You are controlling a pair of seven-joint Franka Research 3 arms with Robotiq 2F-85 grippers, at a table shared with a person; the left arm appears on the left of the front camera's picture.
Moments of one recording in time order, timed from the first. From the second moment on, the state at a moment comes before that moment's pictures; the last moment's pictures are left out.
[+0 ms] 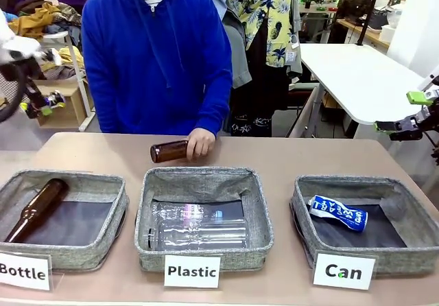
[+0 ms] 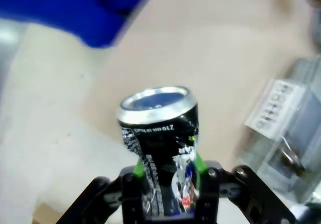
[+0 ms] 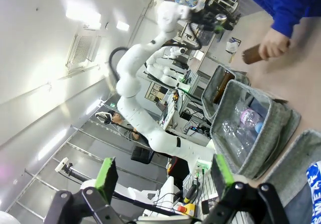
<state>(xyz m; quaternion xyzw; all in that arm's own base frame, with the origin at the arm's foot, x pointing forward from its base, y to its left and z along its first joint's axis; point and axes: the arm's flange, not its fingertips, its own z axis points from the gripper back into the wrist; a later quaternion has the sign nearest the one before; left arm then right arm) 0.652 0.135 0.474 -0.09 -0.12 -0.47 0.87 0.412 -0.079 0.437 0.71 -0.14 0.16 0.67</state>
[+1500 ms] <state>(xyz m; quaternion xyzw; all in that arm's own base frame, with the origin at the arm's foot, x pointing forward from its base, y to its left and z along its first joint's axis) 0.377 0.330 0.577 -0.28 -0.29 -0.71 0.58 0.412 -0.079 0.437 0.71 -0.14 0.16 0.67</state>
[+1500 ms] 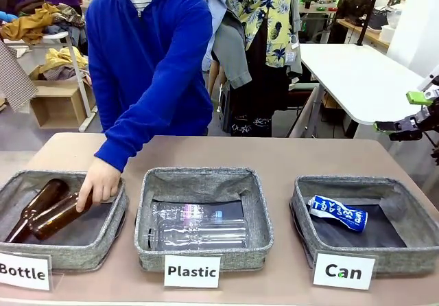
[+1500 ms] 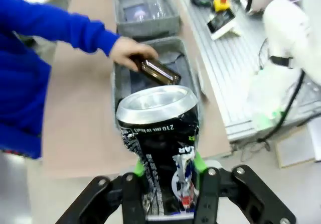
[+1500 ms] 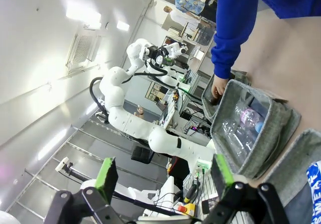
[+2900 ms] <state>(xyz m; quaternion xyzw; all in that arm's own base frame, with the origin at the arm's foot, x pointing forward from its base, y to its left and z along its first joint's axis) 0.368 0.033 0.567 -0.40 -0.25 -0.69 0.55 0.409 -0.084 0.443 0.71 -0.15 0.16 0.67</state>
